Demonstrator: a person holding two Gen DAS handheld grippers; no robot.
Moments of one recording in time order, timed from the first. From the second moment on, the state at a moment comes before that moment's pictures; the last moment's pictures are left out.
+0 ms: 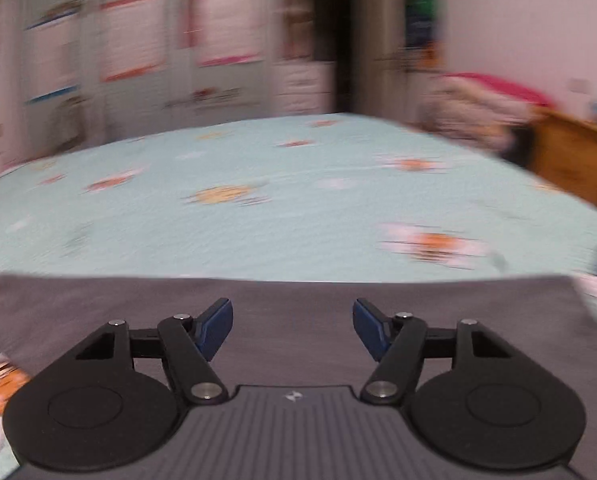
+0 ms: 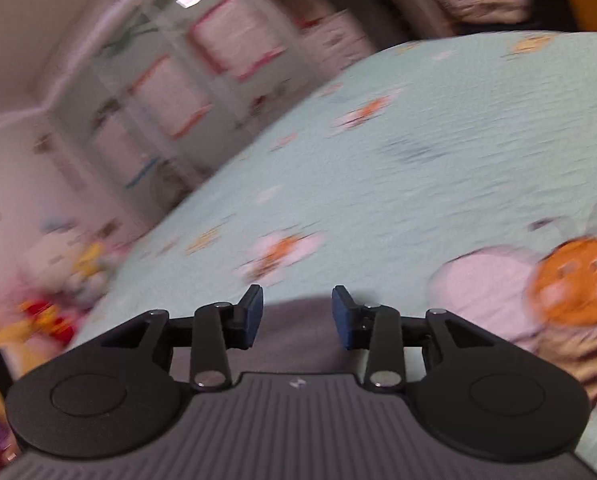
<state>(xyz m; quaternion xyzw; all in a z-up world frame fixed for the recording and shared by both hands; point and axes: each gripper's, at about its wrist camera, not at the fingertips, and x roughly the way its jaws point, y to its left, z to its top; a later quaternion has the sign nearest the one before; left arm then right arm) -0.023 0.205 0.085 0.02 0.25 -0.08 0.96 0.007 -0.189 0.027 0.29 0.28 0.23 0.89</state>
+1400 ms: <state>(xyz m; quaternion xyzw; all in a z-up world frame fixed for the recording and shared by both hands) -0.258 0.426 0.031 -0.26 0.32 0.06 0.91 -0.105 0.004 -0.027 0.36 0.41 0.26 0.80</state>
